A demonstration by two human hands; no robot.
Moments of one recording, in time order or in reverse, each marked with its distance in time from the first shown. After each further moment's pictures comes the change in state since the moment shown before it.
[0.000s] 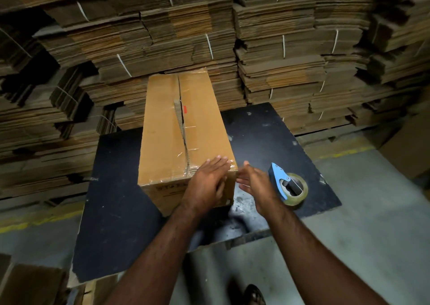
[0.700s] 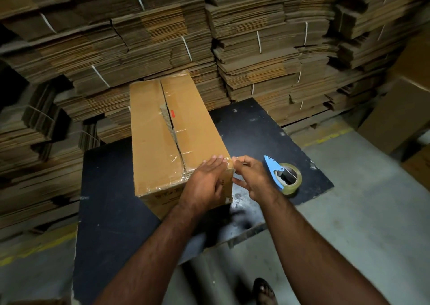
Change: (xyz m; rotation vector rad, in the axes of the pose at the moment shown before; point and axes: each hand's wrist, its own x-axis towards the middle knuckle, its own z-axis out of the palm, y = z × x) left_hand 0.004 0.000 -0.017 0.056 -0.142 0.033; right_hand 0.001 -0.007 0.013 0.078 0.055 0.048
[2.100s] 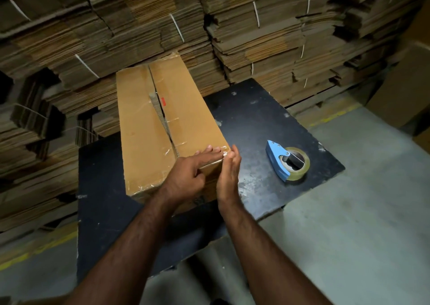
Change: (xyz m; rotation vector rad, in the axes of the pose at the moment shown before) left_hand 0.001 -0.029 -0.021 -0.420 -0.142 -0.081; right_hand -0.015 0.058 0.073 0.045 0.205 -0.331
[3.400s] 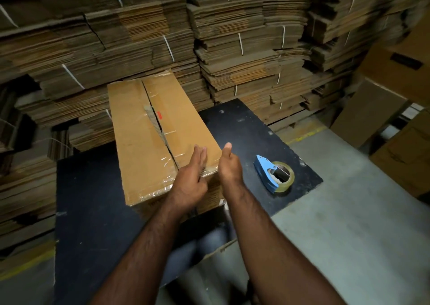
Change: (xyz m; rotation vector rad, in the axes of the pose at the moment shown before) left_hand -0.001 -0.003 -0.003 -0.082 0.056 -0.136; right_hand 0.037 -0.056 0.012 -0.302 0.112 0.182
